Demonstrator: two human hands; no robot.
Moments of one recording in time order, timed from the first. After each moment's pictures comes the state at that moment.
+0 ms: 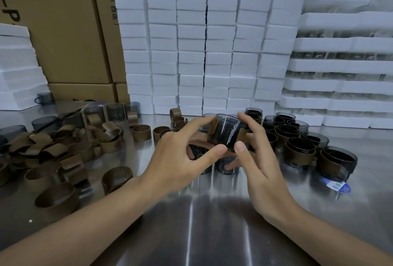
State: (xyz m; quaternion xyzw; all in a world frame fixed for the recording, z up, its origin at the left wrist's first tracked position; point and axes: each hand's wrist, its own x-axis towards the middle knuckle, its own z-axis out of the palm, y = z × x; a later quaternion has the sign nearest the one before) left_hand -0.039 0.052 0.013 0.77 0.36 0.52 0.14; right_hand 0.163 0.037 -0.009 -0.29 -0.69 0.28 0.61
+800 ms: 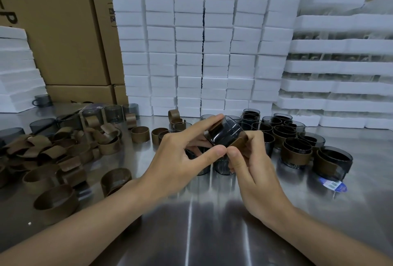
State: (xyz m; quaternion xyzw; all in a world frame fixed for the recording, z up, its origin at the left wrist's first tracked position) left_hand -0.037 0.044 0.018 0.77 0.31 0.53 0.18; right_hand 0.160 0.039 -0.014 -0.32 -0.72 0.18 0.59
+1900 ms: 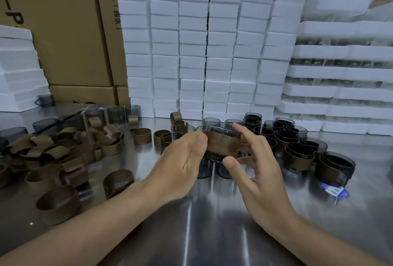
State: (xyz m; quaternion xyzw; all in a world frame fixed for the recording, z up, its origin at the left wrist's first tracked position) left_hand -0.043 0.059 0.005 0.78 0.42 0.45 0.16; right_hand 0.158 0.028 -0.007 -0.31 -0.71 0.17 0.61
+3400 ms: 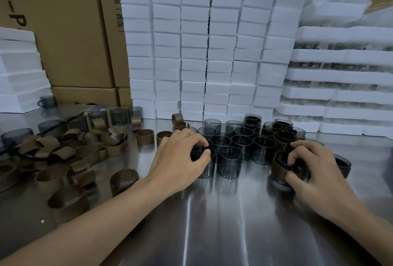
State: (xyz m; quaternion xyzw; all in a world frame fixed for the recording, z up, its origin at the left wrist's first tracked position) left_hand -0.048 0.063 0.009 0.76 0.52 0.39 -0.02; right_hand 0.278 0.036 -0.003 -0.55 -0.73 0.01 0.41
